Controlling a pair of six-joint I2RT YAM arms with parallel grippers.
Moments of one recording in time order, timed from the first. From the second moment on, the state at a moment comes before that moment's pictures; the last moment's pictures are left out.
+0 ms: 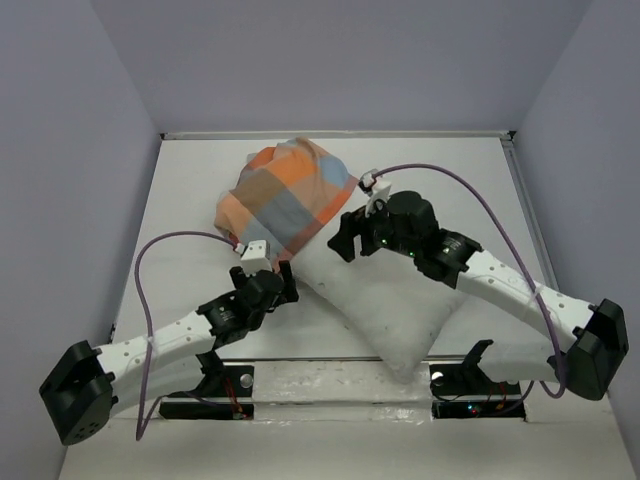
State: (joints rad) left arm -0.91 0.86 0.35 -0.17 -0.60 -0.75; right arm 0.77 1.23 1.04 -0.18 -0.09 0.31
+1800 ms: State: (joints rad) left arm -0.97 0.93 0.91 -0.12 -0.11 -0.60; right arm 0.84 1.20 0.93 0.18 0.44 0.47
